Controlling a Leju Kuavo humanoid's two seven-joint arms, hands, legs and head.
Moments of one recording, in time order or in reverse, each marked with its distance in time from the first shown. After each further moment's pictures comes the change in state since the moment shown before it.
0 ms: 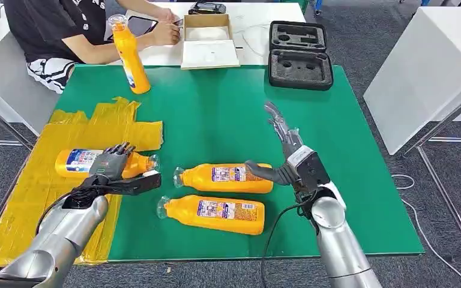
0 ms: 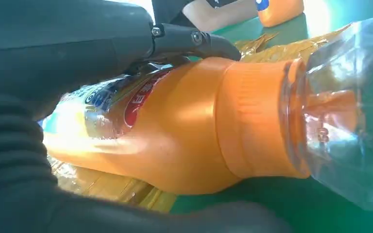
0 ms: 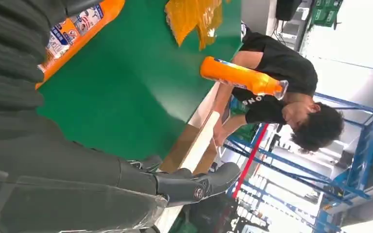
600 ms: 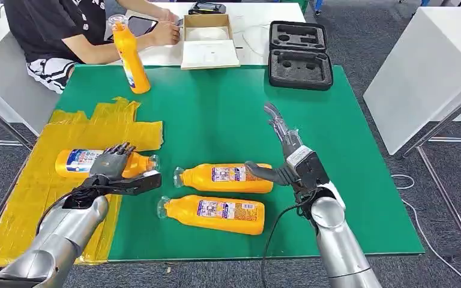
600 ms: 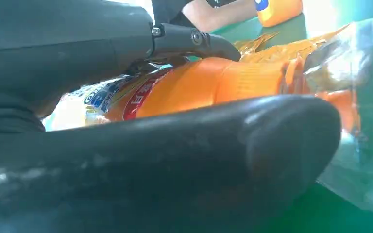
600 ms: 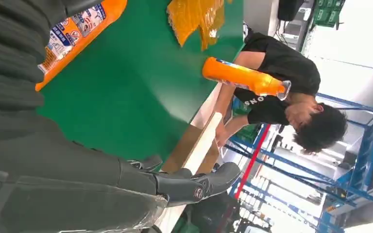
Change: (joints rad) left arm 0.000 -0.001 0.000 0.001 0.000 0.000 0.000; right arm -0.001 0.000 0.000 0.010 0.000 0.000 0.000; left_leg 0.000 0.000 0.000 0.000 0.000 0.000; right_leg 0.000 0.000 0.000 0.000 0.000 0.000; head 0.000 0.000
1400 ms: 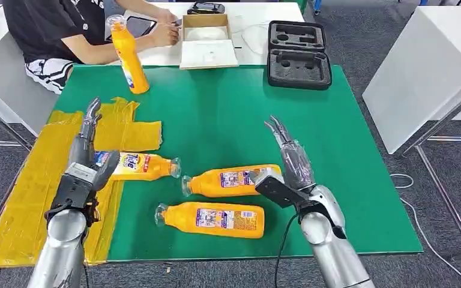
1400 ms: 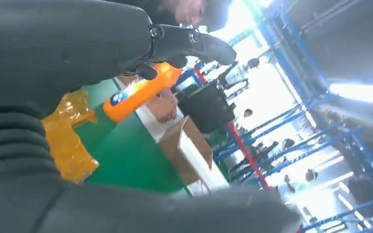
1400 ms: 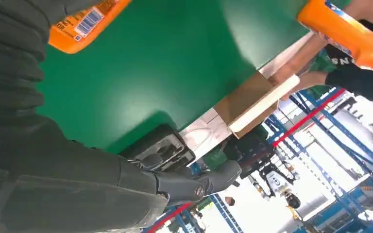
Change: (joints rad) left arm 0.391 -0.073 0.116 -0.895 1.055 -0.063 -0.479; right arm 0.067 -0.006 0.023 0.000 0.504 -0.261 0.053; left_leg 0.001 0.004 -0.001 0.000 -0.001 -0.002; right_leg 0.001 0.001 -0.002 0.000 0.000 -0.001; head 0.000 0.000
